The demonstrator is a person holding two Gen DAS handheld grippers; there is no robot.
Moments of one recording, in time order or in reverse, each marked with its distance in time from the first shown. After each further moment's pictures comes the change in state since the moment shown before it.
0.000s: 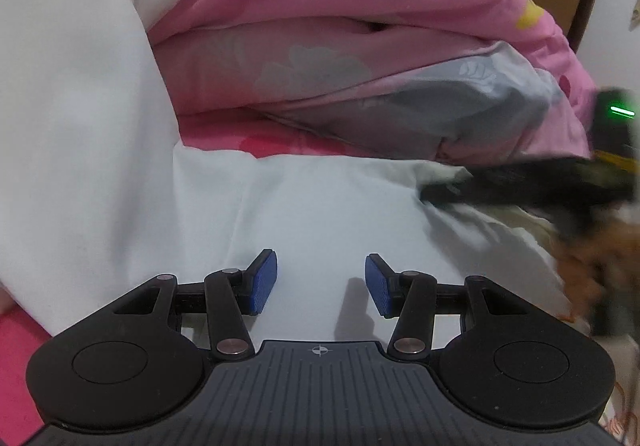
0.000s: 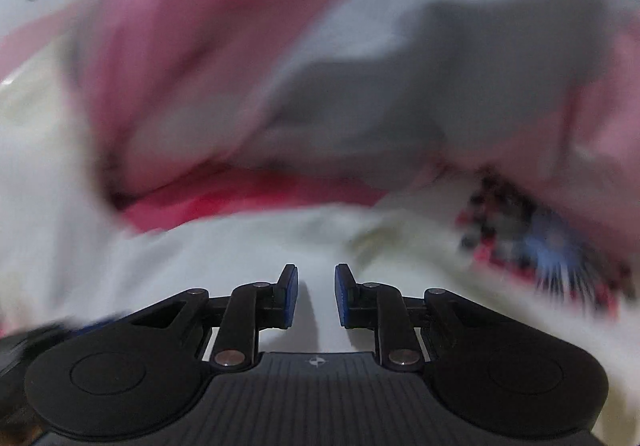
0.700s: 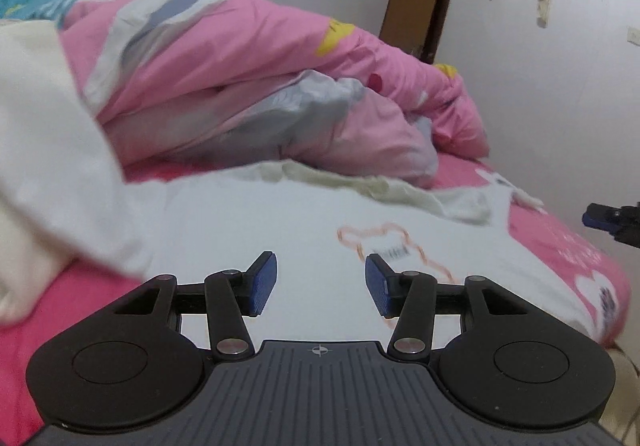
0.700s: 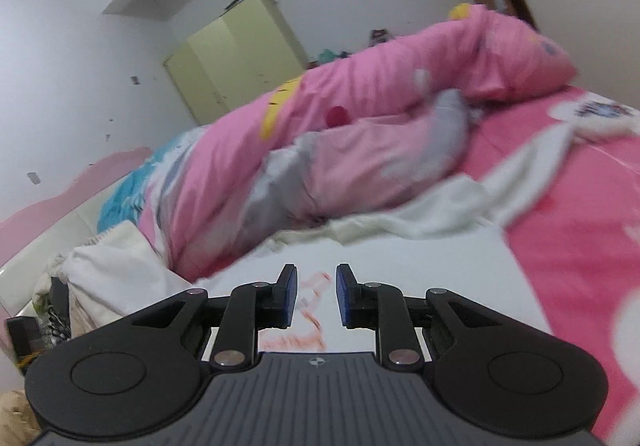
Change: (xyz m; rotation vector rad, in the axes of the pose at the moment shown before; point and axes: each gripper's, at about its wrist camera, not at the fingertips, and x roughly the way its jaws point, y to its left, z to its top) left arm -0.157 -0.059 -0.034 0.243 -0.062 -0.266; right arm -0.394 -0.011 -0.244 0.289 -0.461 -0.100
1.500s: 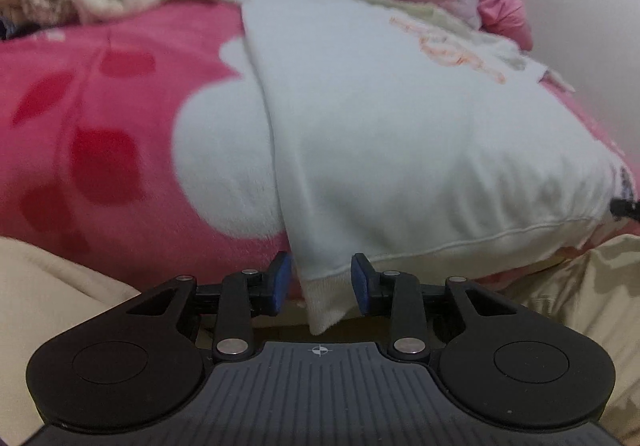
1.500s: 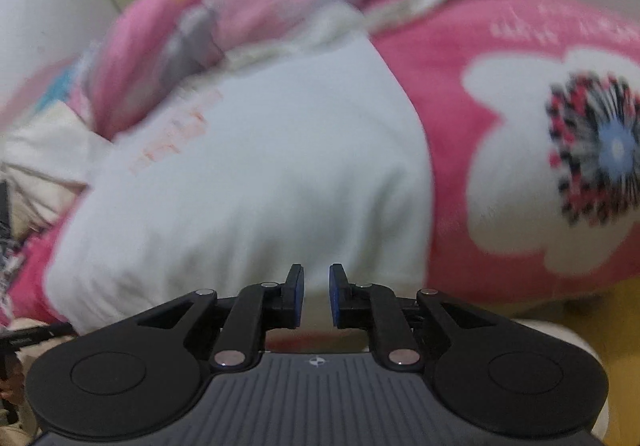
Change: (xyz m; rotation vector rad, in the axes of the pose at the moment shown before) left arm -0.116 0.005 -0.172 -0.093 0.304 0.115; right arm -0.095 -0.043 -0.125 0.042 0.231 -0.202
